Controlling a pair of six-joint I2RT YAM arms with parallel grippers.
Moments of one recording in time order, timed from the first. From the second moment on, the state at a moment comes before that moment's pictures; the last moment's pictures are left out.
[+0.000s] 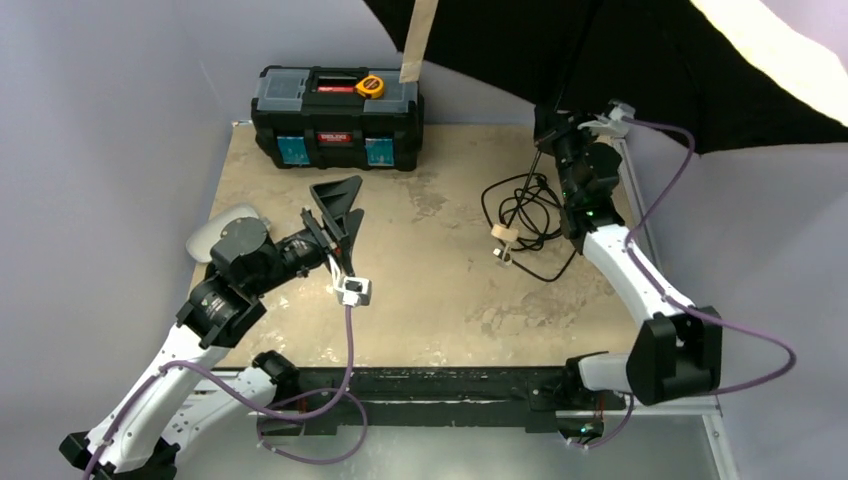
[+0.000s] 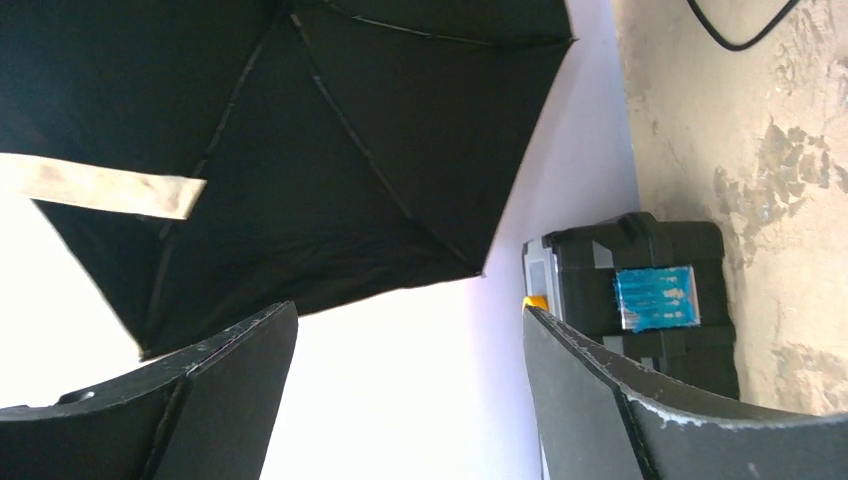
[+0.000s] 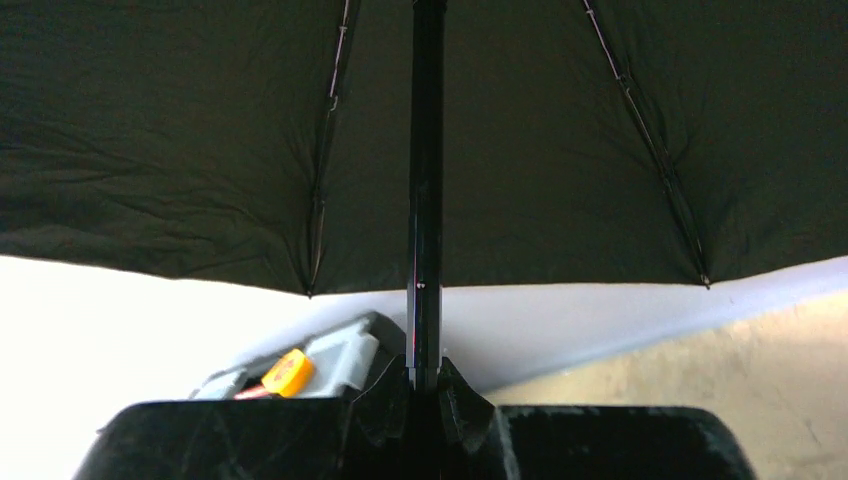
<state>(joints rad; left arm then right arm) -0.61 0.71 0.97 -0.31 0.34 1.59 0.19 1.29 1.02 0.53 0.13 0.58</state>
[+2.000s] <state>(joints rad) -0.07 1.07 1.25 -0.89 0.24 0.19 0.78 1.10 0.61 0.28 -0.10 0.27</state>
